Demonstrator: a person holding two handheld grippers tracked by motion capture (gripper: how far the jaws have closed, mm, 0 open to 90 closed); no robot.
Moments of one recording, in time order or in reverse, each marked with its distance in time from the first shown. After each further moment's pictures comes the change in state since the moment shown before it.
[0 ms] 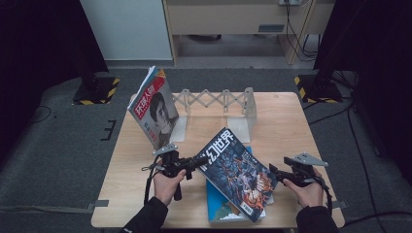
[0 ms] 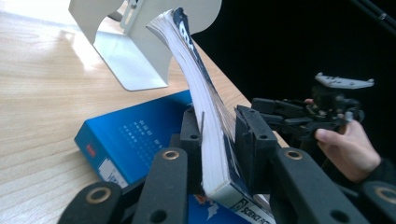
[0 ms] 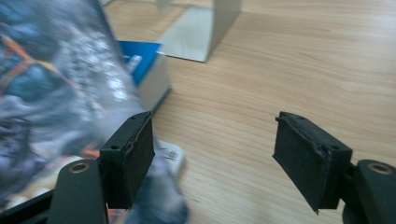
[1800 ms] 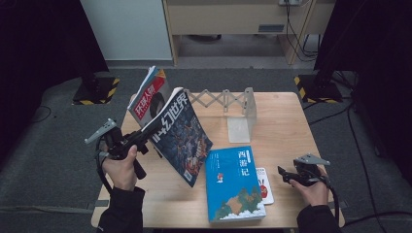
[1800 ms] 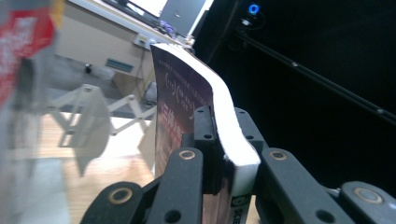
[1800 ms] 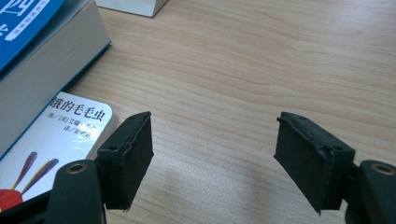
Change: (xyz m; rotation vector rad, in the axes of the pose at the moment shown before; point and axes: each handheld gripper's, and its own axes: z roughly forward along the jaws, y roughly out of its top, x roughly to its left) left arm -0.019 0.086 -0.121 -0.363 0.137 0.070; right arm -0.025 -0.013 0.005 0.120 -0.096 -0.042
